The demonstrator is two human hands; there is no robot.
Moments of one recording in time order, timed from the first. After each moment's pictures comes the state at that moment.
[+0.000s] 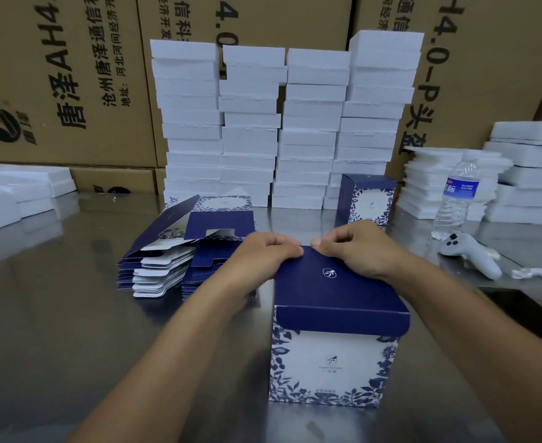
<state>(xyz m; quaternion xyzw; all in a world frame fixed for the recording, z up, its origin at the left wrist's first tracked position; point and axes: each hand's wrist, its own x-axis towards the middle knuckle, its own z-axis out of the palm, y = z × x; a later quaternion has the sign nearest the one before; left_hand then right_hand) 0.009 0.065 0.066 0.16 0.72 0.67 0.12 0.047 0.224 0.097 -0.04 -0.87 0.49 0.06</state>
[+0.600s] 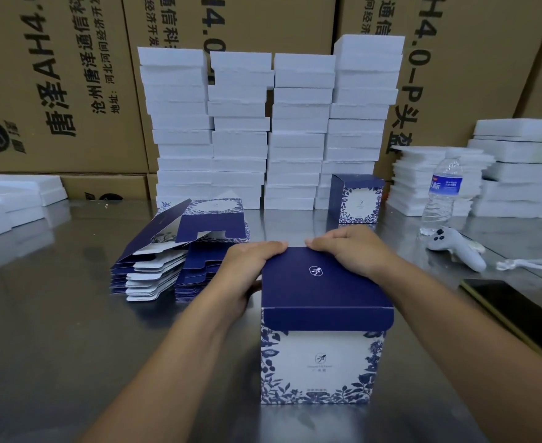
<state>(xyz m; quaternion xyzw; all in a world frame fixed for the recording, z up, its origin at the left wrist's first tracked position) 0.013 0.070 0.056 0.08 0.66 0.74 0.13 0.055 0.226 0.092 -0.10 -0.83 0.54 0.08</state>
